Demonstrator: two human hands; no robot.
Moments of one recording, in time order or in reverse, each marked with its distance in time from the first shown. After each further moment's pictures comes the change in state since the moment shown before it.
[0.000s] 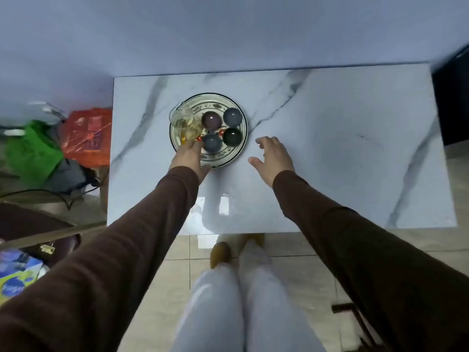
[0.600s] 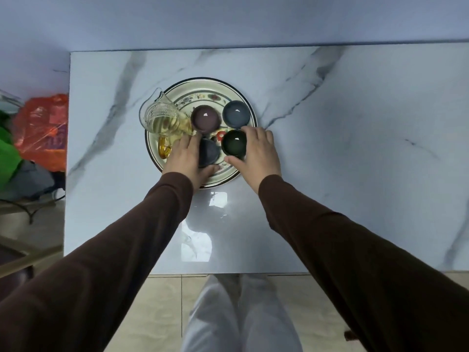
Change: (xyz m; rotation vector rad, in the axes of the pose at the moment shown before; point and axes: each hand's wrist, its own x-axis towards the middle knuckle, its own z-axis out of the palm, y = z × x) left_hand 0.115 -0.043 0.088 0.010 0.114 0.037; right_hand 0.139 0.036 0.114 -0.167 0.186 -0.166
